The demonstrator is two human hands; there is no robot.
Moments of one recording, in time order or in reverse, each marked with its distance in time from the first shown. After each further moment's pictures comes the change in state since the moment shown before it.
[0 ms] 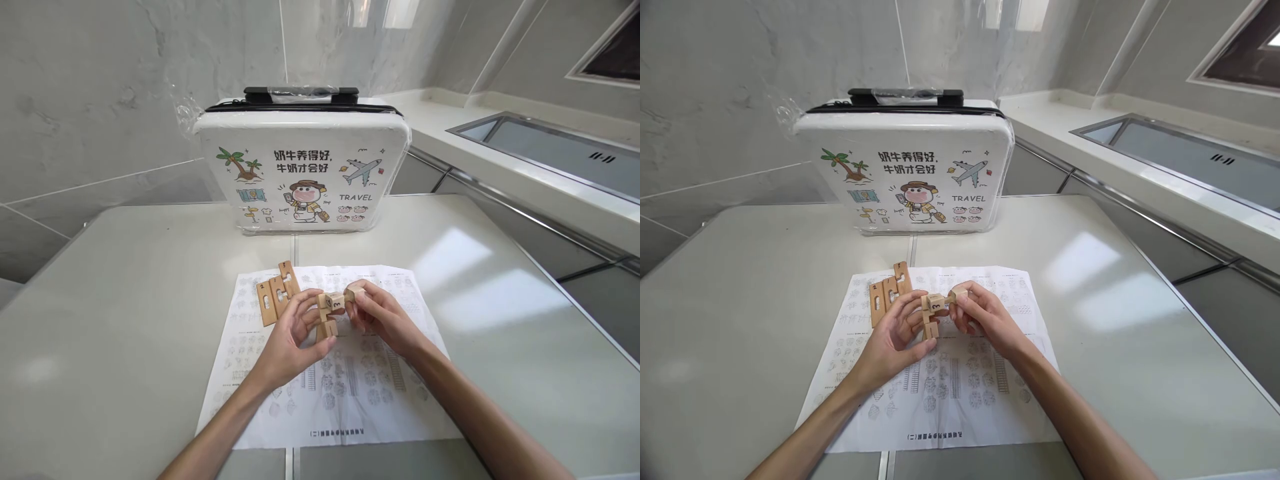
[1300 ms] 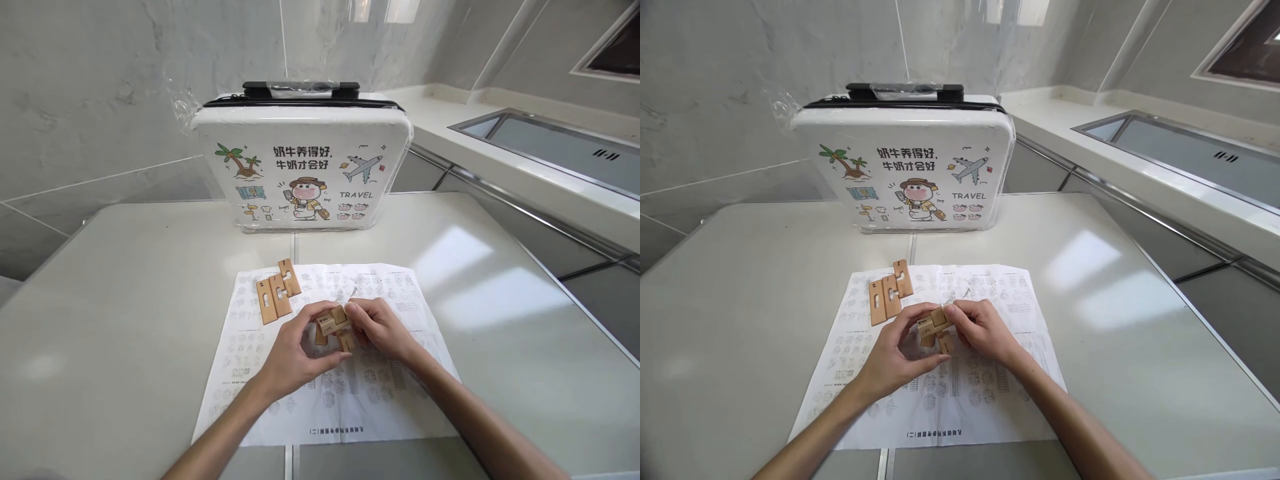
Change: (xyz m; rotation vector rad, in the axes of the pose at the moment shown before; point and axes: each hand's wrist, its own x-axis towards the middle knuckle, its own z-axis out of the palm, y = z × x) left_hand -0.006 -0.006 0.004 0.437 0.012 0.130; right_hand -0.005 0.008 0.008 -0.527 0.025 -0.040
